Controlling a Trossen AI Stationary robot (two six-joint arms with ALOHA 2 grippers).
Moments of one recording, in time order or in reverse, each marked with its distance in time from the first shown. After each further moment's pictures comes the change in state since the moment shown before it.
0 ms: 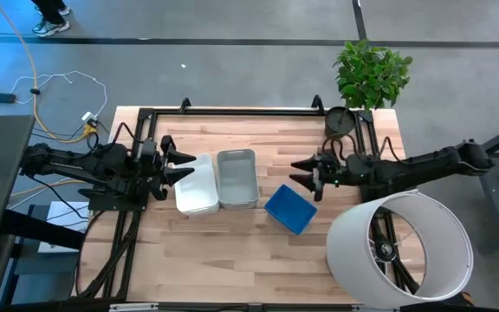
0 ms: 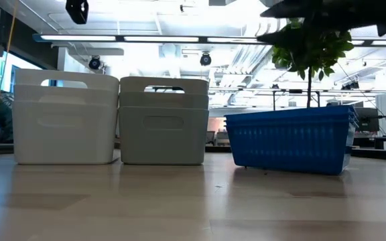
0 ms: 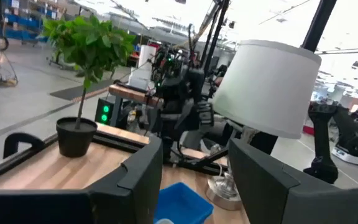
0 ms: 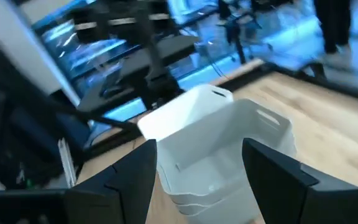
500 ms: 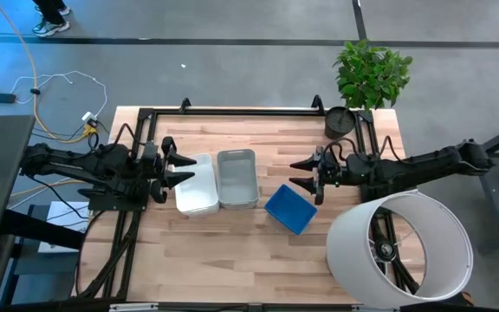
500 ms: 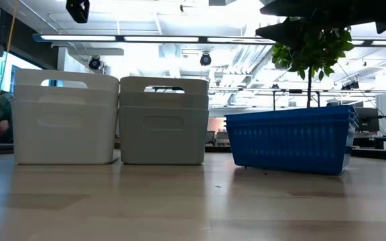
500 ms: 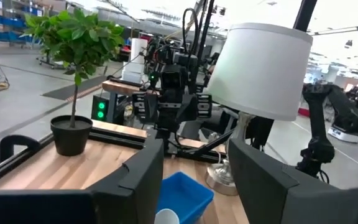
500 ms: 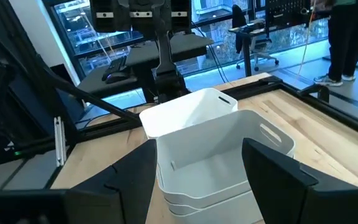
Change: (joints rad) left arm 0.000 0.000 0.000 -0.036 0.048 0.055; right arm 0.000 0.000 0.030 -0.020 -0.044 -0.197
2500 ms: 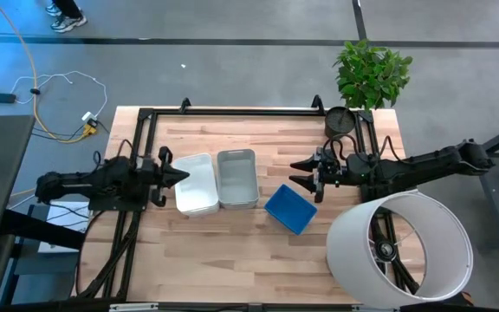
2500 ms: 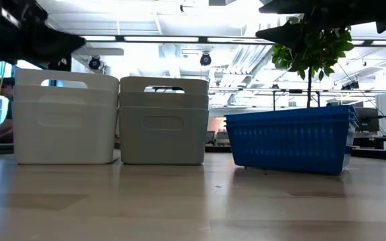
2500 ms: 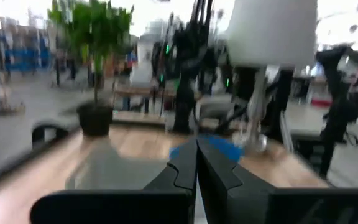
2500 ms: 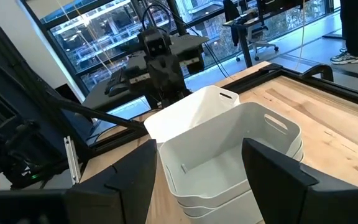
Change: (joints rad) left arm 0.190 -0.538 -0.486 -0.003 0.184 0.118; right arm 0.000 0.000 0.000 0.003 0.019 0.147
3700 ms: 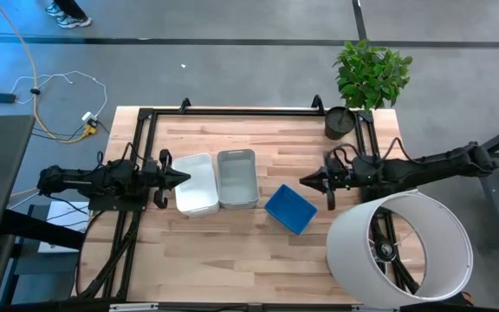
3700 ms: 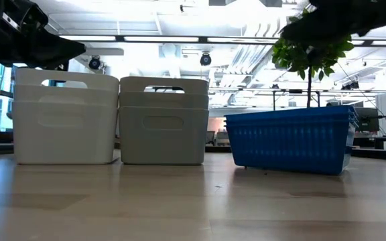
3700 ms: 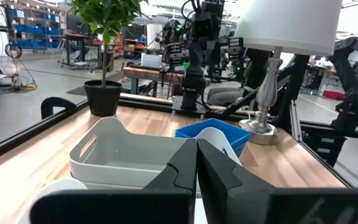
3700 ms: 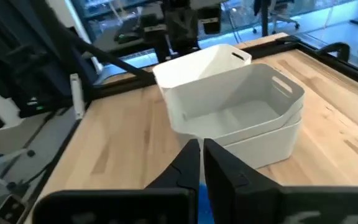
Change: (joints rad) left arm -0.098 0.000 0.001 -0.092 -0.141 -0.037; right arm 0.024 -0.165 -0.026 -0.286 -0.093 -0.126
